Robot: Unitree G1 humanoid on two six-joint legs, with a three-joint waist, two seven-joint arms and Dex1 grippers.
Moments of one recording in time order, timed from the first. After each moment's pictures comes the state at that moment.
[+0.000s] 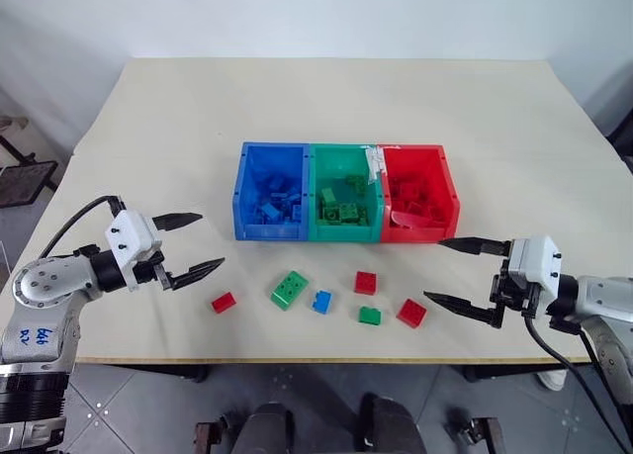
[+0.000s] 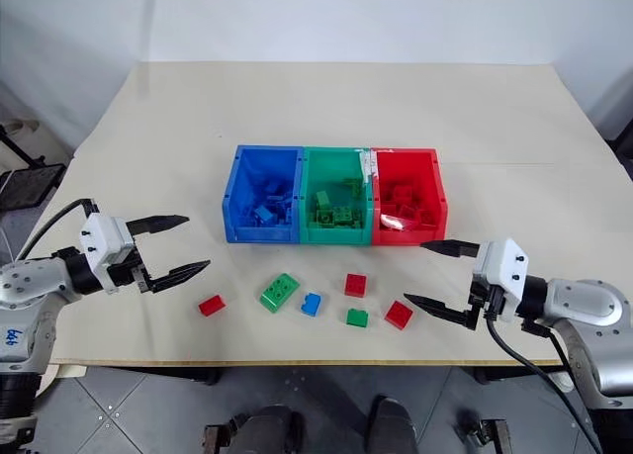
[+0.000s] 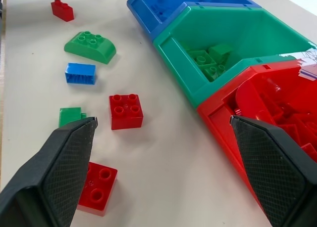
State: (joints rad) left arm -0.18 0.78 0.24 0.00 -0.37 0.02 -0.98; right arm -0.04 -0.83 -0.19 -0.22 0.50 0.05 1.11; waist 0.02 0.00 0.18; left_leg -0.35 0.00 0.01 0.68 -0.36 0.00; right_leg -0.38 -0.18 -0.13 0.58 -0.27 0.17
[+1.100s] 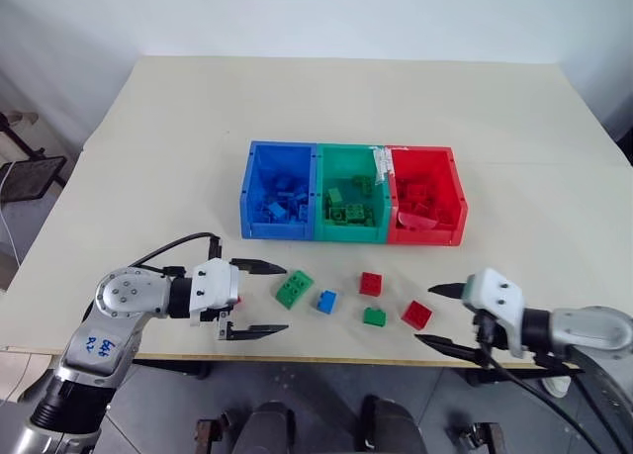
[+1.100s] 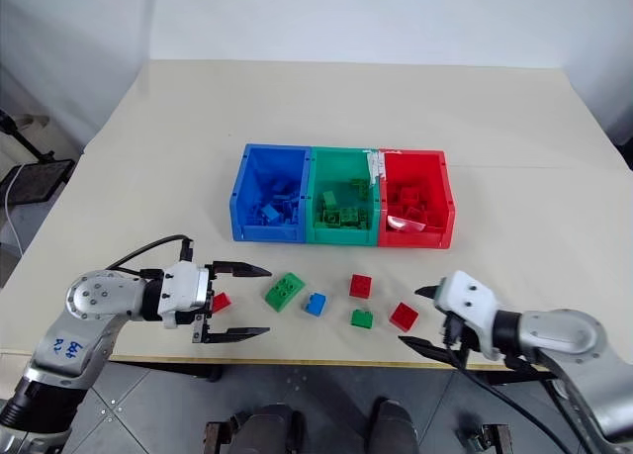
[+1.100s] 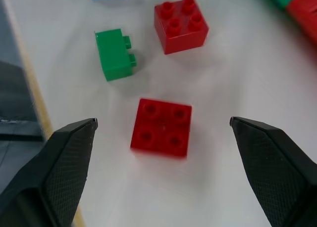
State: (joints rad) left arm -0.13 0.74 0.00 -0.28 -0.37 0.05 -1.13; right arm 0.08 -0.92 -0.04 -0.53 0.37 0.54 0.87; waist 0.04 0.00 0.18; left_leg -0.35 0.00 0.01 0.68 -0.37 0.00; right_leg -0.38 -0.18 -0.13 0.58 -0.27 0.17
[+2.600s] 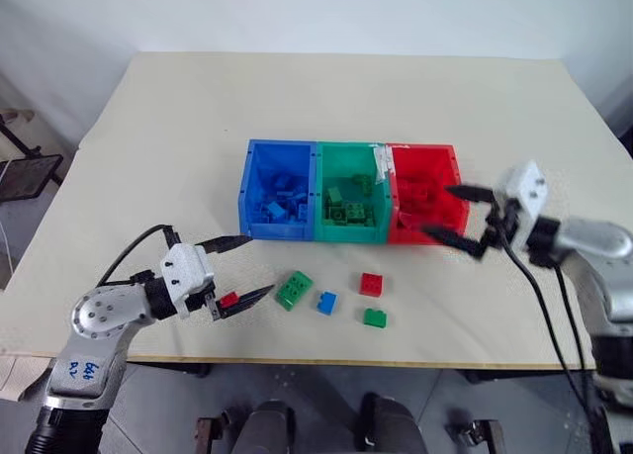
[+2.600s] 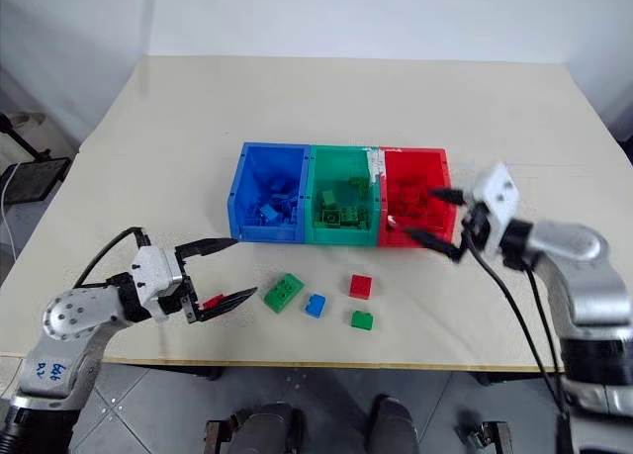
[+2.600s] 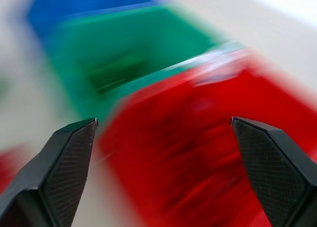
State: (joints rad) left arm -0.11 0.64 0.08 -0.26 -0.35 0.05 -0.90; right arm -0.26 -0.83 -0.21 -0.11 0.44 0.33 1.10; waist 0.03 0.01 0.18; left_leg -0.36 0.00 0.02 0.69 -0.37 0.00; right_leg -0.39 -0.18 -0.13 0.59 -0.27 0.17
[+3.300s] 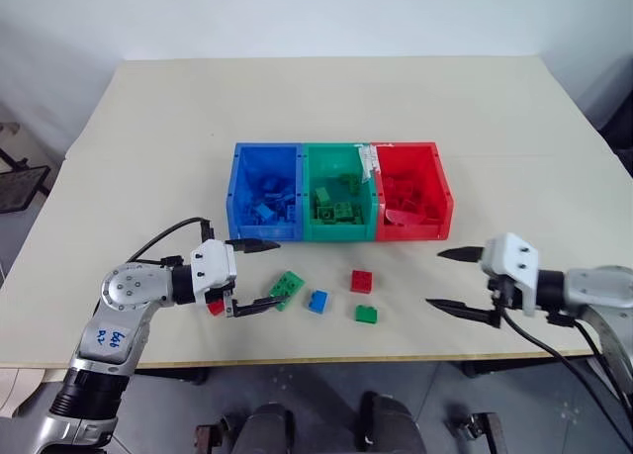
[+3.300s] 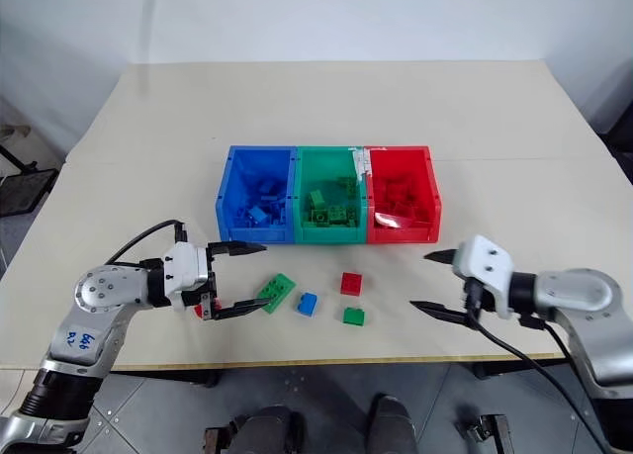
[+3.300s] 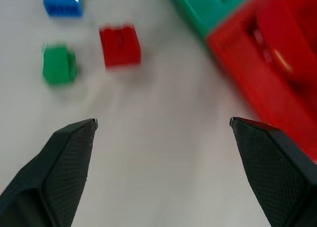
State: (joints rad) left arm -0.19 0.66 0.01 -0.13 -0.32 -0.01 -1.04; right arm -0.21 -0.88 -0.04 -0.30 0.34 0.41 1.07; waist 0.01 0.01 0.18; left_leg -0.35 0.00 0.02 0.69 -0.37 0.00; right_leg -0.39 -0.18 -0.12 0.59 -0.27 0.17
